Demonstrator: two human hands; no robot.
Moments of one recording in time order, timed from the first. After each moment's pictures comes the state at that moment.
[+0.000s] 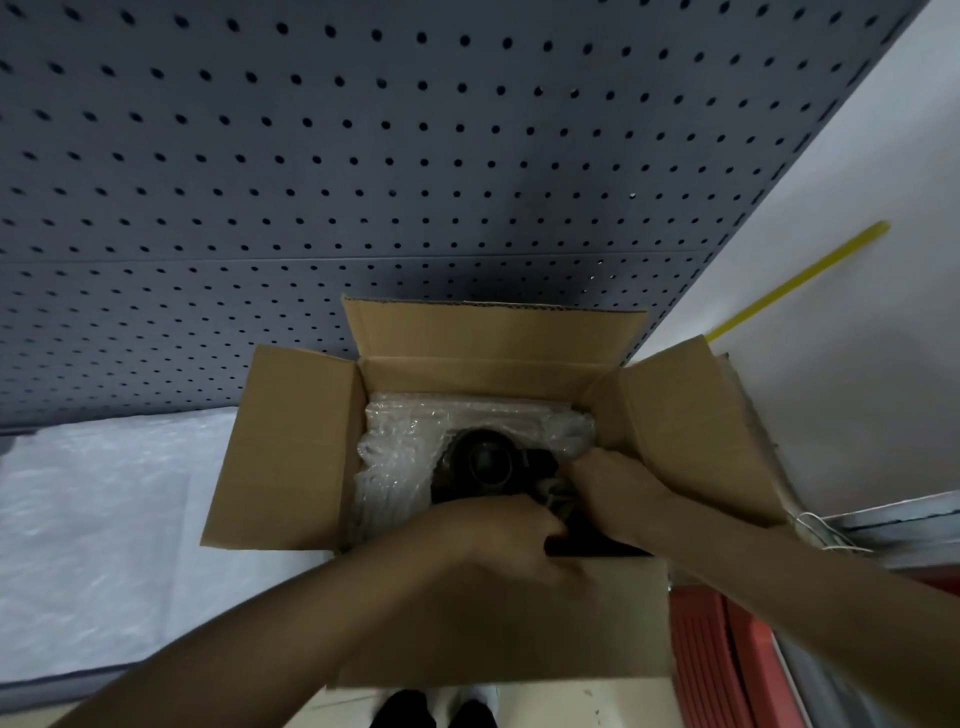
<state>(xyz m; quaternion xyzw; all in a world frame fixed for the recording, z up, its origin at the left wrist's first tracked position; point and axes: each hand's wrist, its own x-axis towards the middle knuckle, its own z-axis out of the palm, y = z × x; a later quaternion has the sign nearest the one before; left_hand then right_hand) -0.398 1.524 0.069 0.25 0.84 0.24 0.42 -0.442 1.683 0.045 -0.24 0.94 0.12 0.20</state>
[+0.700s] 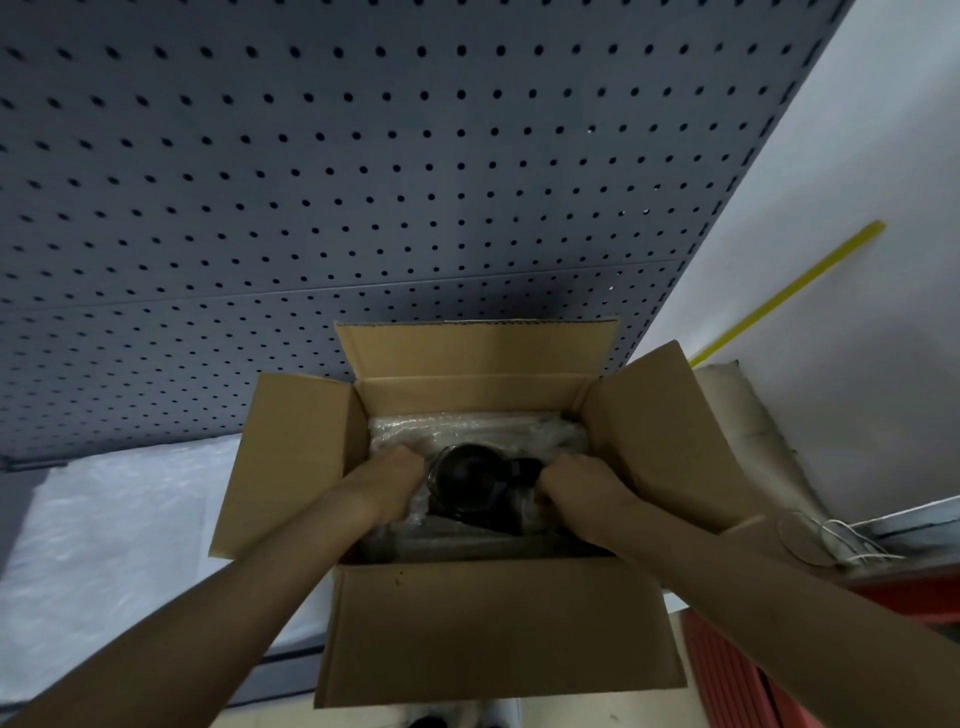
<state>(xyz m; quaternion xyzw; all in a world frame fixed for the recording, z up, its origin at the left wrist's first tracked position) -0.418 1.432 0.062 0.09 0.94 0.09 0.31 -0.438 1.654 0.065 -0.23 0.92 0.05 0.31</state>
